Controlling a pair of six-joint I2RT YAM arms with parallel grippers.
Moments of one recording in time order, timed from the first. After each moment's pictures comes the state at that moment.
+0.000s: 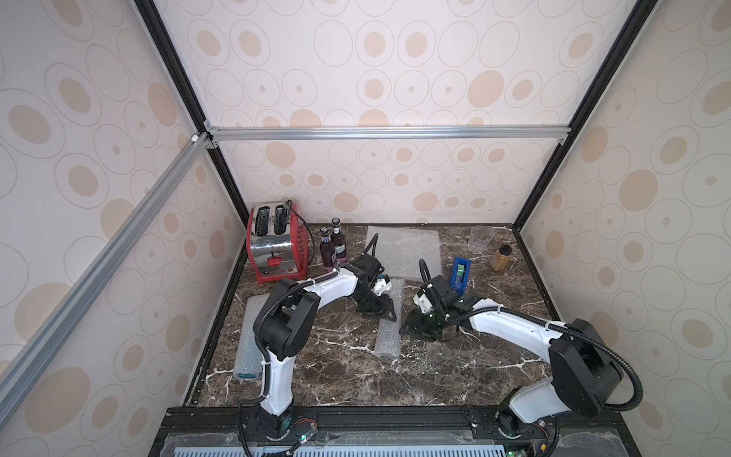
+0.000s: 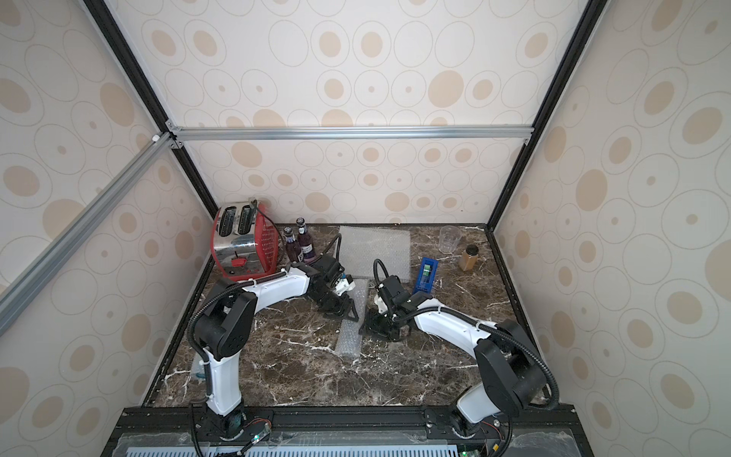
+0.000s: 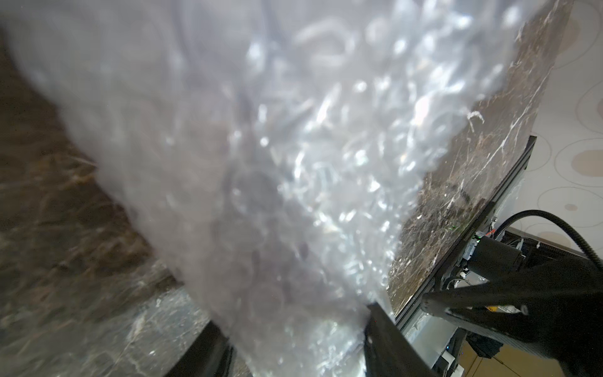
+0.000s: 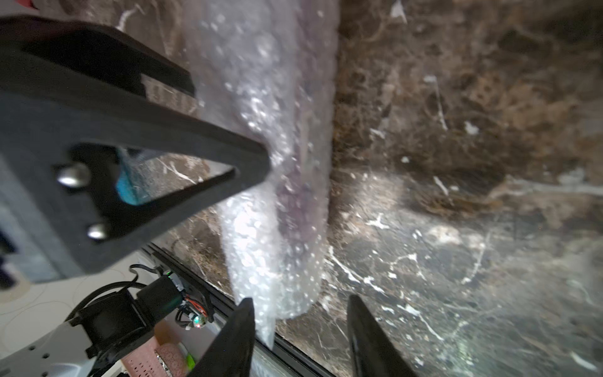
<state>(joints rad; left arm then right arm) -0.56 1.99 1.36 -0.73 0.57 -0.27 0.64 1.52 0.93 -0.51 -0.46 0.81</state>
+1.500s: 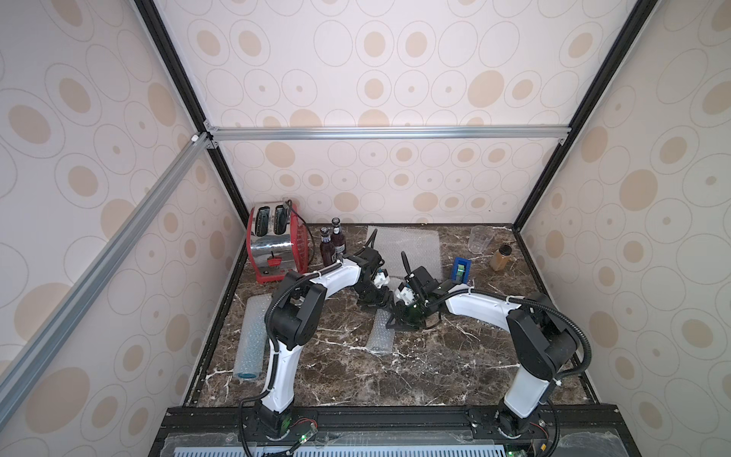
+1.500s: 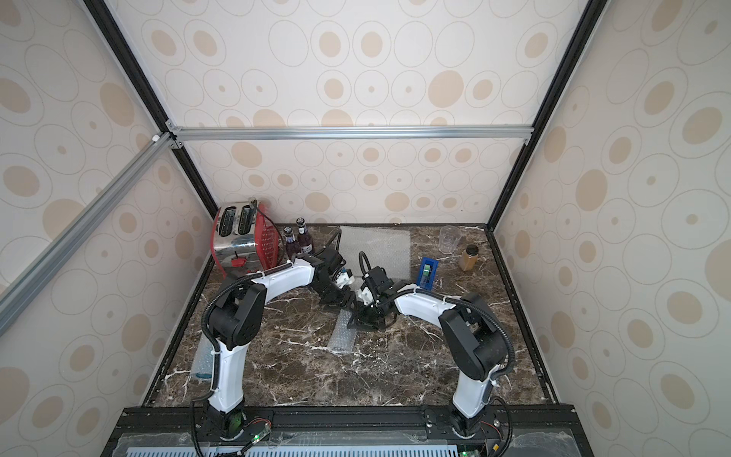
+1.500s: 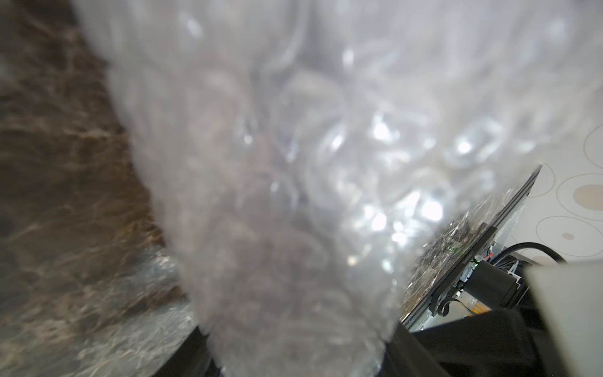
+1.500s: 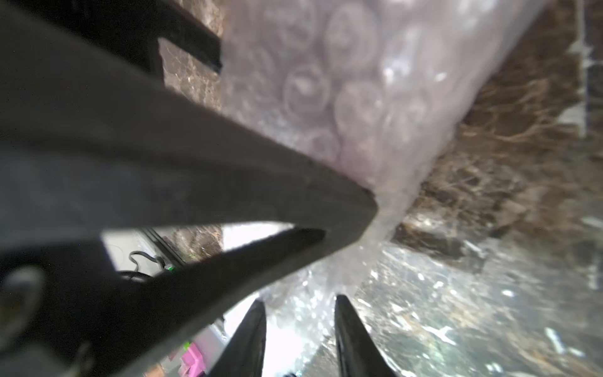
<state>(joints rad) -0.53 2.09 1.50 -0.82 0.55 -0.28 0.63 1.75 1.08 -0.51 -0.53 0.68</state>
